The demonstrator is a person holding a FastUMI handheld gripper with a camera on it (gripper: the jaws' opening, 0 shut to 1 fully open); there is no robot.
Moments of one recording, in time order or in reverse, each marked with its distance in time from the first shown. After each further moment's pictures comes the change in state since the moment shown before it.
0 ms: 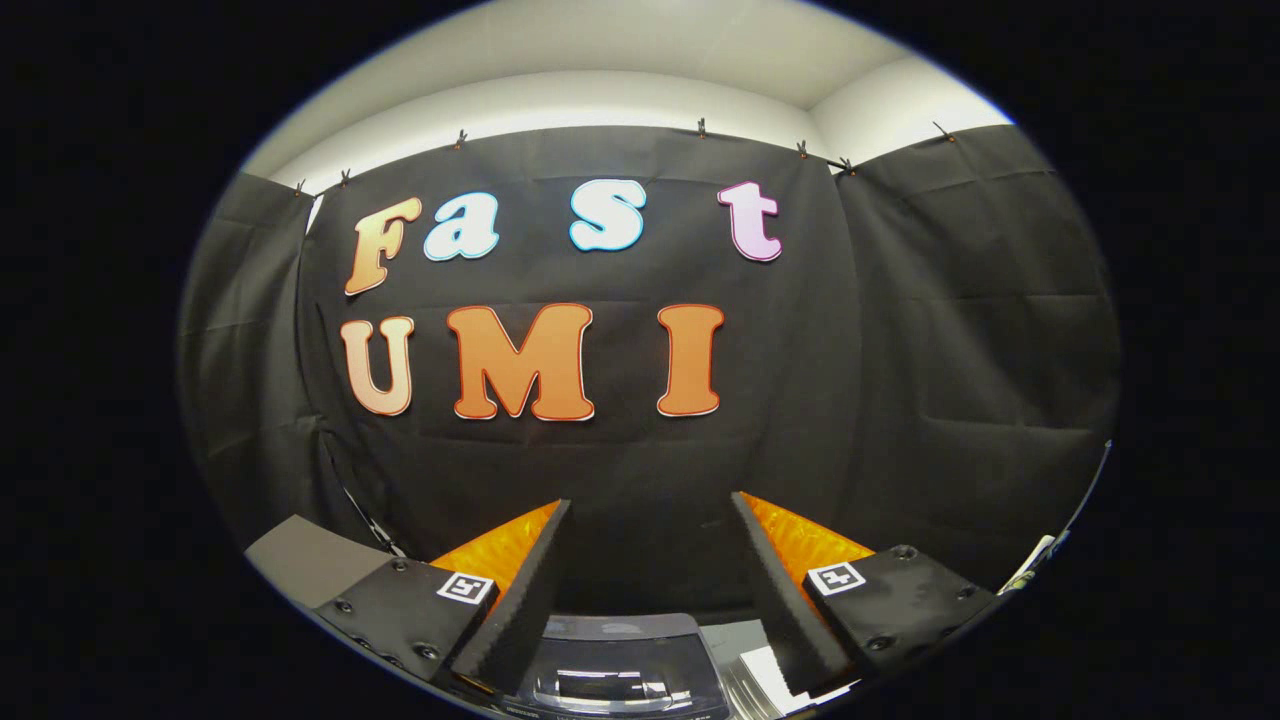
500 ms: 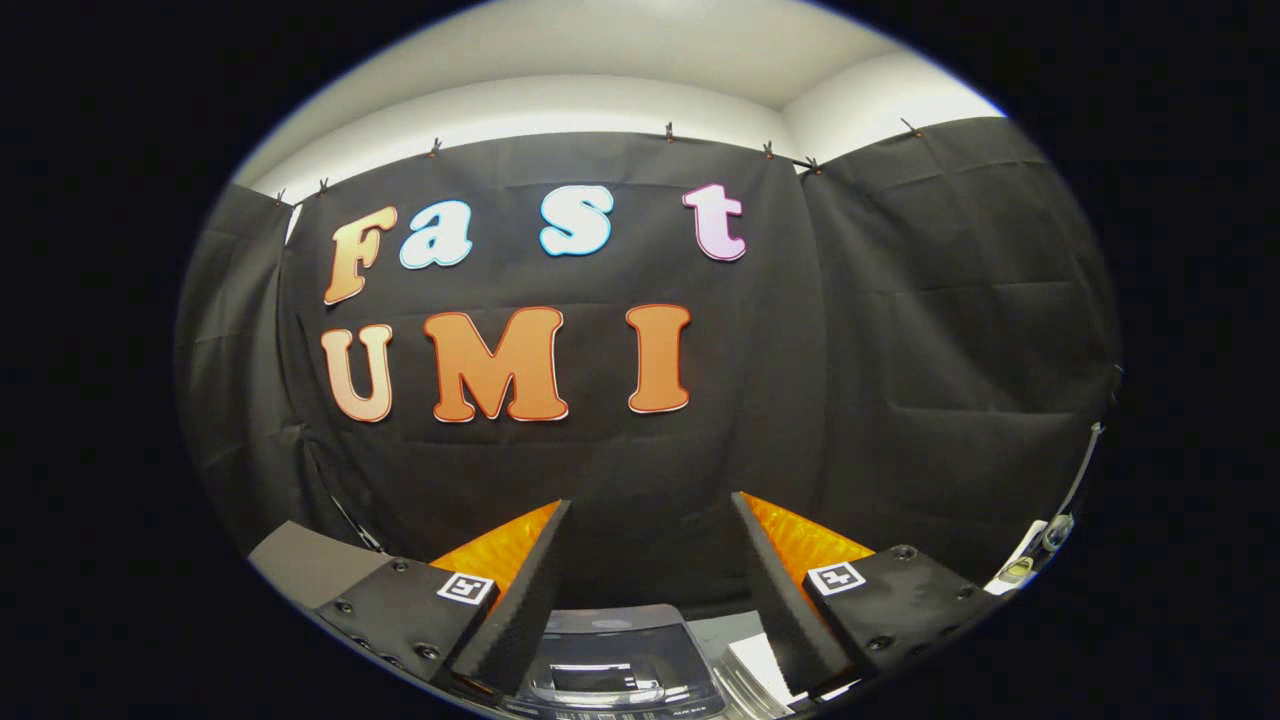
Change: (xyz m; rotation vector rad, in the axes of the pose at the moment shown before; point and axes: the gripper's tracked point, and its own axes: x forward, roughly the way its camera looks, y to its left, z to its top) arm -0.015 -0.025 -0.004 0.036 -0.007 -0.044
